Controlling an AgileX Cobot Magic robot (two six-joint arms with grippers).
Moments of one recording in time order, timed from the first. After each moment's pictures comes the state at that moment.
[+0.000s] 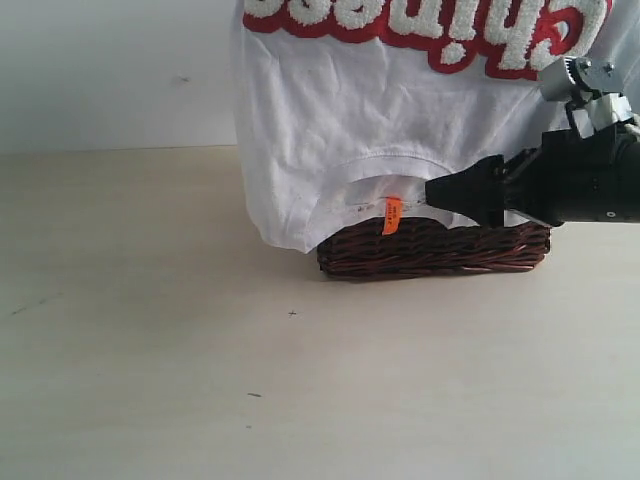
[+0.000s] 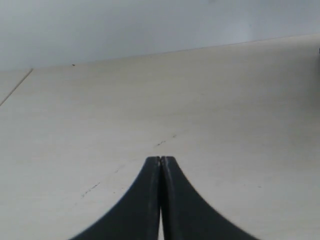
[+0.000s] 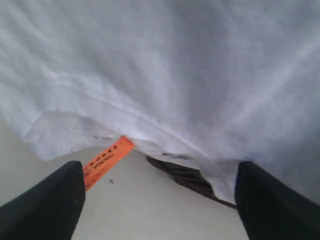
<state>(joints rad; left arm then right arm) 0.15 0.01 0.00 -0.29 0.37 0.42 0.02 1.58 -0.74 1.69 0.73 -1.78</state>
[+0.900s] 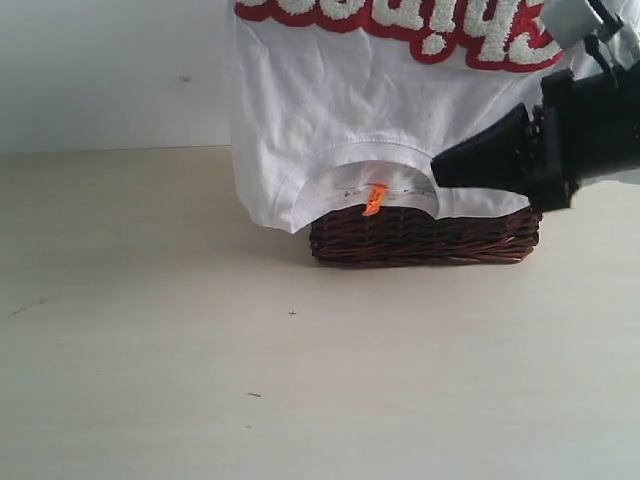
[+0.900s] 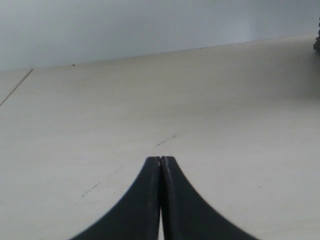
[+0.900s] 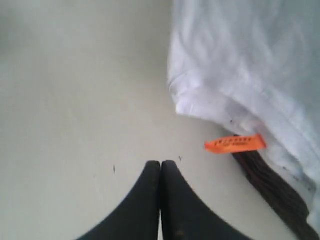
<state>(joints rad) 0.15 0.01 0.00 -0.29 0.37 0.42 0.02 1.47 -0.93 1.20 1.06 -1.63</state>
